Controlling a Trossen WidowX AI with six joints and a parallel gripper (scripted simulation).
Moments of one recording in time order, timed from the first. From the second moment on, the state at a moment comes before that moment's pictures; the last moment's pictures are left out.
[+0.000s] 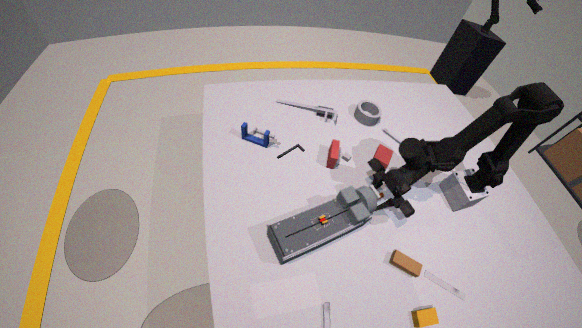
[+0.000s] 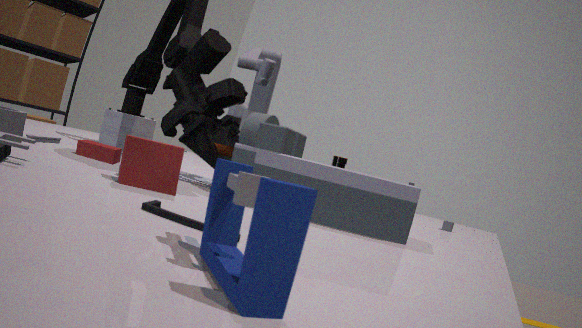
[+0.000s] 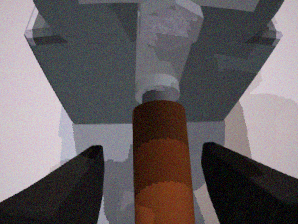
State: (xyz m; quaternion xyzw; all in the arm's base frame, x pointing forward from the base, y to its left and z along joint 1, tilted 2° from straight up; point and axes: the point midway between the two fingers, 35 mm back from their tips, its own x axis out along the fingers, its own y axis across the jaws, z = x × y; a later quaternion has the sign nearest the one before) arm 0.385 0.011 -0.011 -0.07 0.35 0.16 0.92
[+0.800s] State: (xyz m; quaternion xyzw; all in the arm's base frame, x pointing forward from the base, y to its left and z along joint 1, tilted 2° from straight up) arm 0.384 0.010 0.035 -0.07 0.35 0.16 0.92
